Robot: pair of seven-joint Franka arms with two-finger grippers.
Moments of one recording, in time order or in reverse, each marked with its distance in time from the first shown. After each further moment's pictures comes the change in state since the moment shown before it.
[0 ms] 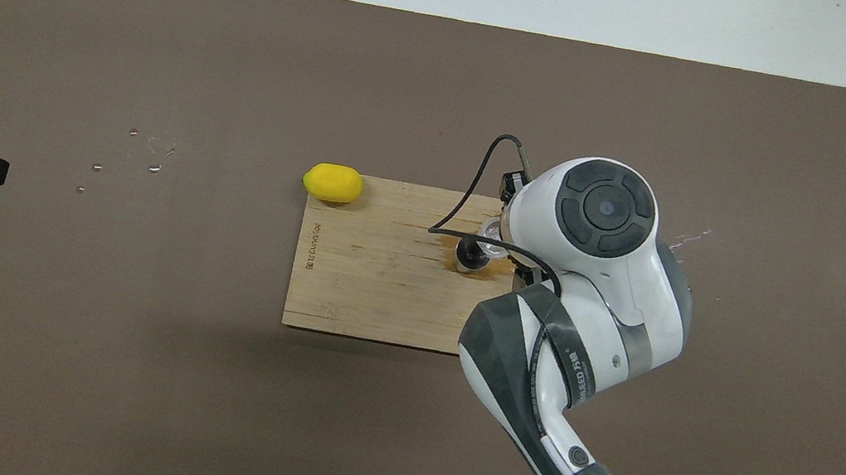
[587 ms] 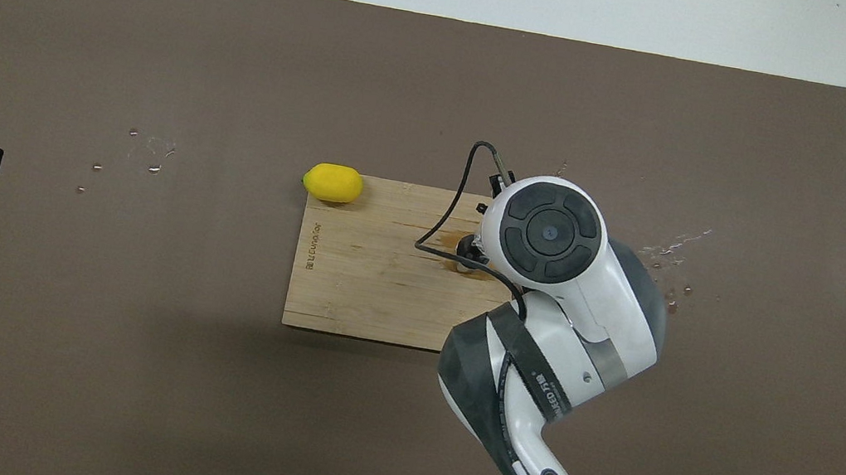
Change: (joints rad) left arm 0.001 0.000 0.003 -0.008 0.021 0.042 0.000; right arm 0.038 -0.003 0.001 0.001 -0.140 0.000 0.020
